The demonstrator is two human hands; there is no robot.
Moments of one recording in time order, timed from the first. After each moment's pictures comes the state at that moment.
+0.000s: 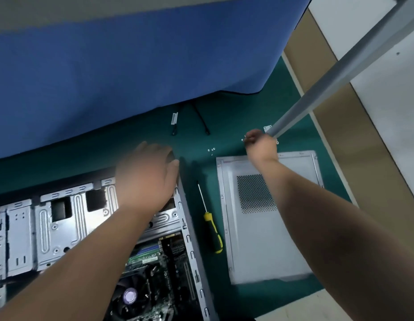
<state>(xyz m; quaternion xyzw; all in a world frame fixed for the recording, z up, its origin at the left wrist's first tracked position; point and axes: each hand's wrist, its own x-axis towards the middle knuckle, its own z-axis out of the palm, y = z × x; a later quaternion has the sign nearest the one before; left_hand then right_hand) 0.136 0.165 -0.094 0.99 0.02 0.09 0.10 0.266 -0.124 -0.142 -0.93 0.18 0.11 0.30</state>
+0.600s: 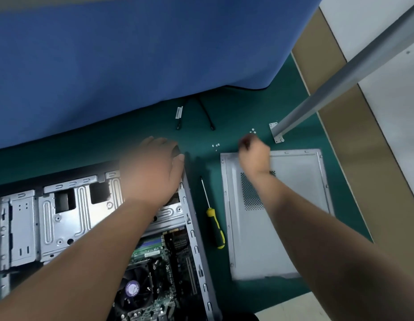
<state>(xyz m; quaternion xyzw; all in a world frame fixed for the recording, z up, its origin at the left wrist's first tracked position) 0.138 0.165 -0.096 0.99 0.02 0.11 0.10 0.227 -0.086 -0.139 -0.92 0.16 0.04 0.35</state>
